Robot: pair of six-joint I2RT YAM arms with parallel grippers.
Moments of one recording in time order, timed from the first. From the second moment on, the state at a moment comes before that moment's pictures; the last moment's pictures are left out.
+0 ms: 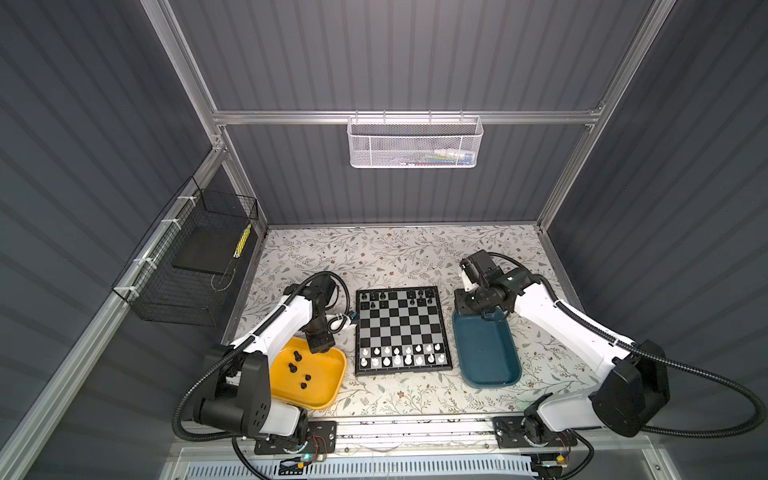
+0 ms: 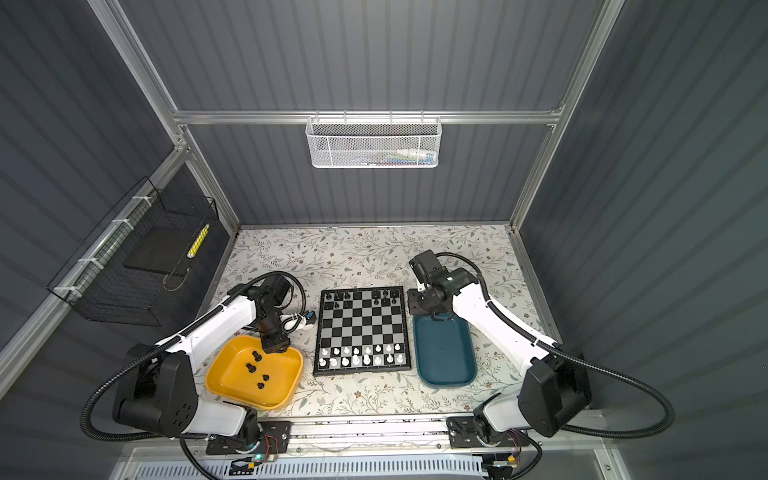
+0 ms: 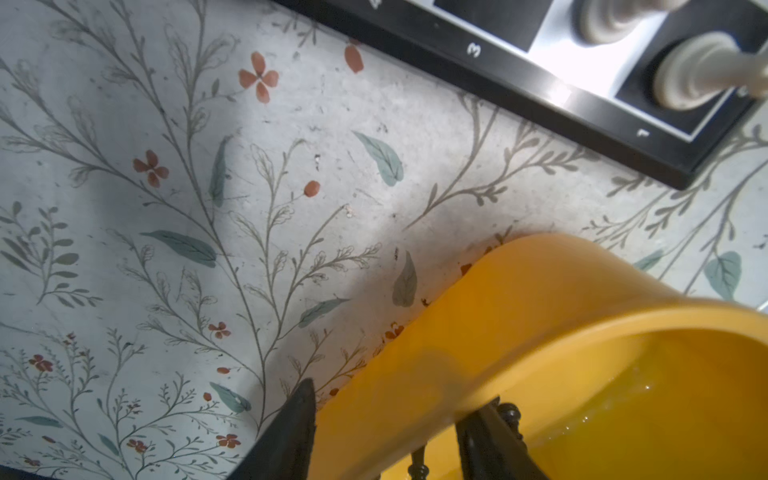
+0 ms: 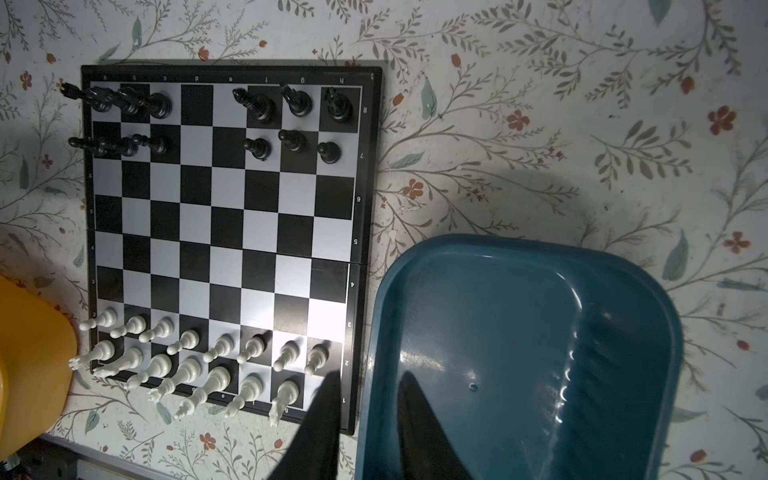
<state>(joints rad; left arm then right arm) -0.28 1.43 0.96 -1.06 -0.04 0.95 0.53 1.42 1.18 -0.90 0.00 0.42</state>
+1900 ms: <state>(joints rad) -0.28 1.40 0.91 -0.99 -0.13 0.93 0.52 1.43 1.12 -0.84 -0.03 0.40</state>
